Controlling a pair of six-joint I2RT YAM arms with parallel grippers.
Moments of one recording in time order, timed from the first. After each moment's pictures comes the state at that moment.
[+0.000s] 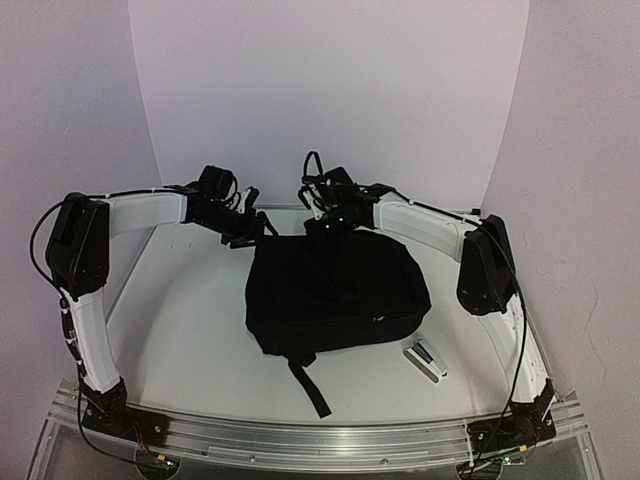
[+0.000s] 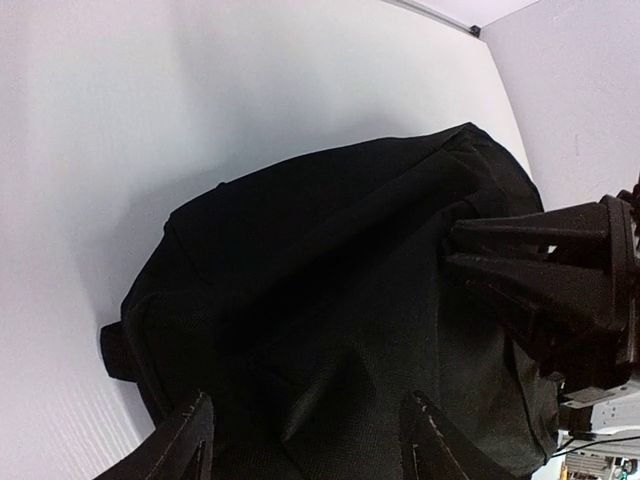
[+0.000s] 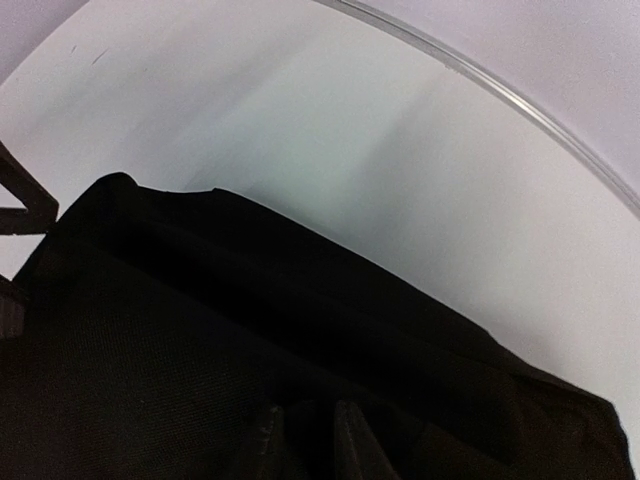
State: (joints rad) left arm -0.43 1.93 1.49 -0.39 0.48 -0.42; right arm 0.75 2.39 2.22 -0.64 0.06 0.06
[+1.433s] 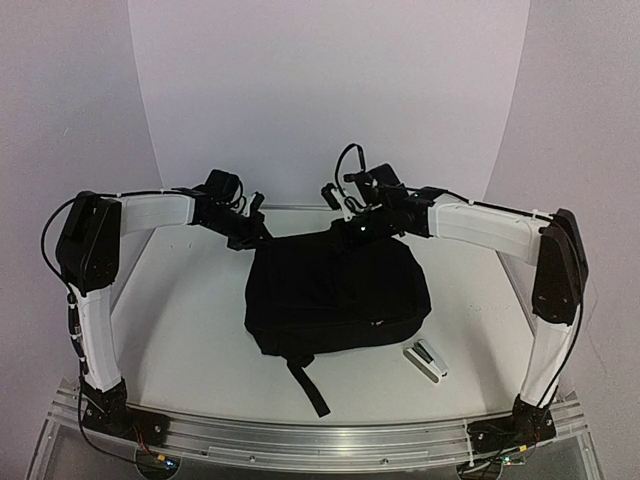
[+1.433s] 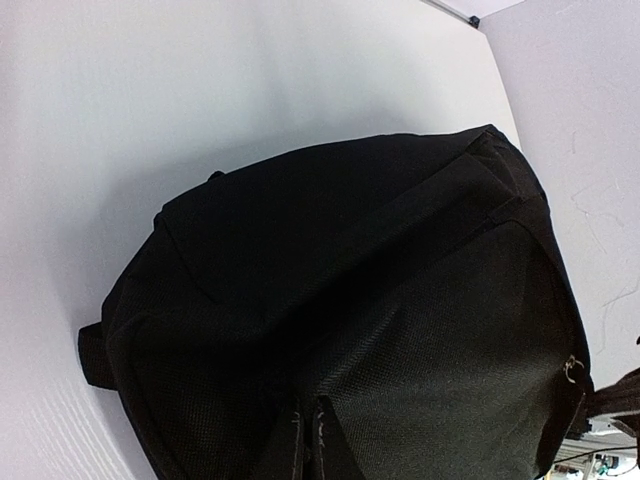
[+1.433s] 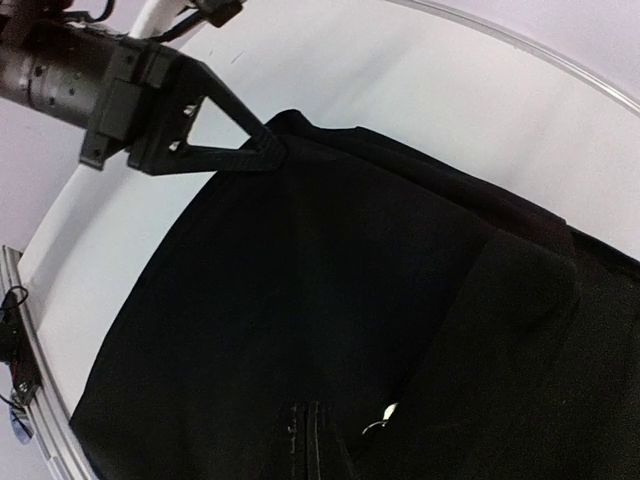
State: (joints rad) left arm -0.43 2.00 1.54 -0.38 0.53 -0.45; right arm 0.74 1.93 1.64 -0.45 -0.24 0.20
